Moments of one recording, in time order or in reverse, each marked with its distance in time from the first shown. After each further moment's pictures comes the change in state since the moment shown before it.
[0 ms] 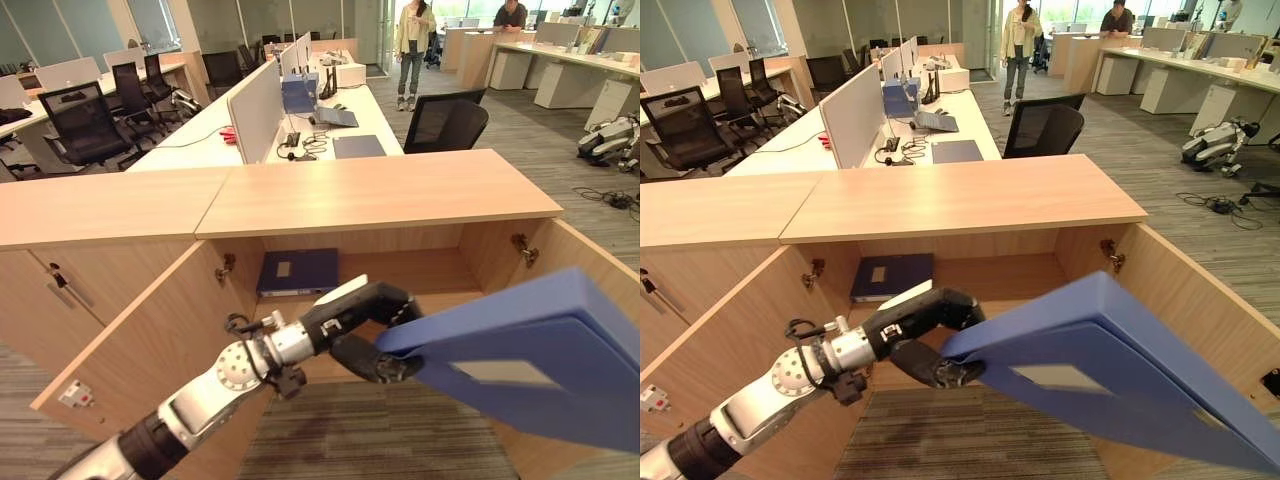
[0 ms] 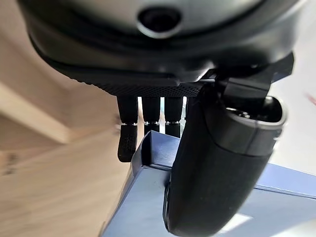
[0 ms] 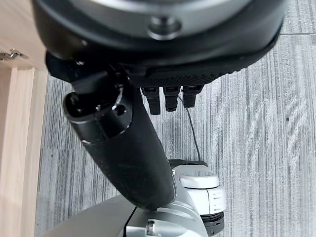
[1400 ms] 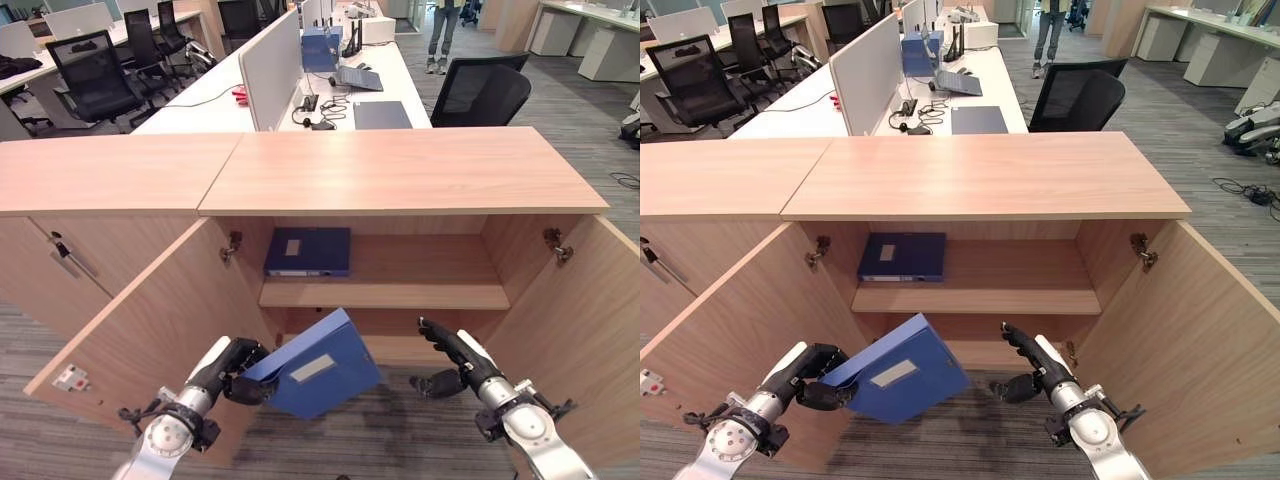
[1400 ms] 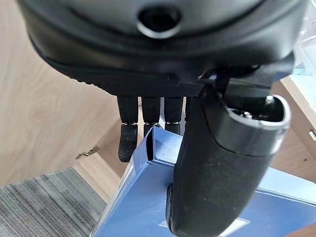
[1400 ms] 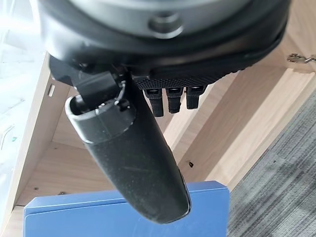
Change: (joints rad) left arm 0.375 -0.115 0.439 0.250 0.584 0.114 0.111; right arm 0.099 -0.264 -0.019 -1.300 -0.133 -0.052 0.084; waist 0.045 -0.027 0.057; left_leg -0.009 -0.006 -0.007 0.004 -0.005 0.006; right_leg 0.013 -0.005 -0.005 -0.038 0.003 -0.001
